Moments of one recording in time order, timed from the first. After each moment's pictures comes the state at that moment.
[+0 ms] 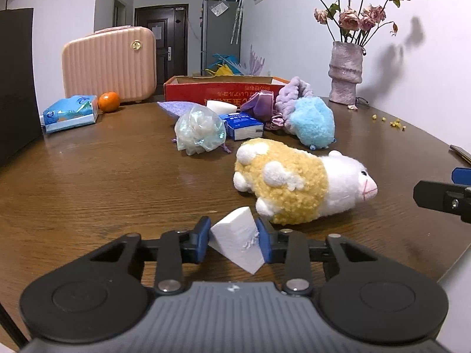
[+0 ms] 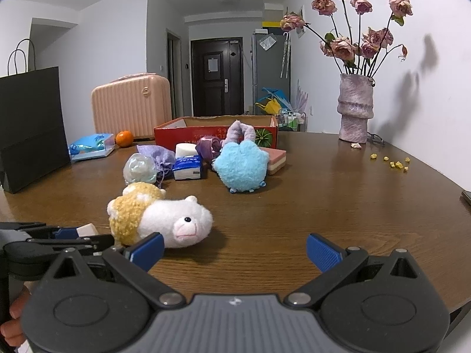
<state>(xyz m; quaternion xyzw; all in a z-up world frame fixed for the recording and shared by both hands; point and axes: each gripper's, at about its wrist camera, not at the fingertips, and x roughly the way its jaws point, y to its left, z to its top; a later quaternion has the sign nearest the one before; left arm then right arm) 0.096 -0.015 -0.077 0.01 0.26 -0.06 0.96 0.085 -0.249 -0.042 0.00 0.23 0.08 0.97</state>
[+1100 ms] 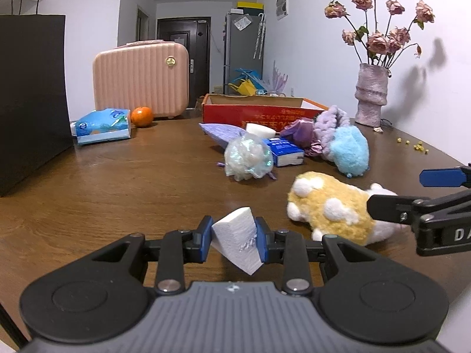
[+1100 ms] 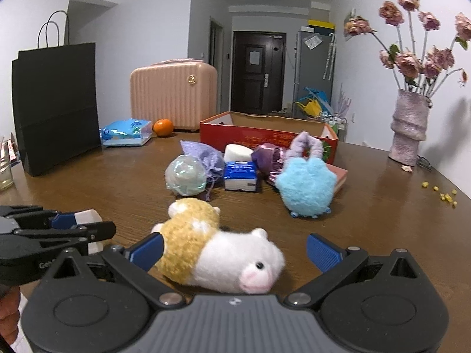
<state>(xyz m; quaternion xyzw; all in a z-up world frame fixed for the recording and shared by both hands) 0.100 0.027 -0.055 0.00 0.24 -0.02 0.97 0.130 -0.188 -0.031 -0.05 0.24 0.15 0.96</state>
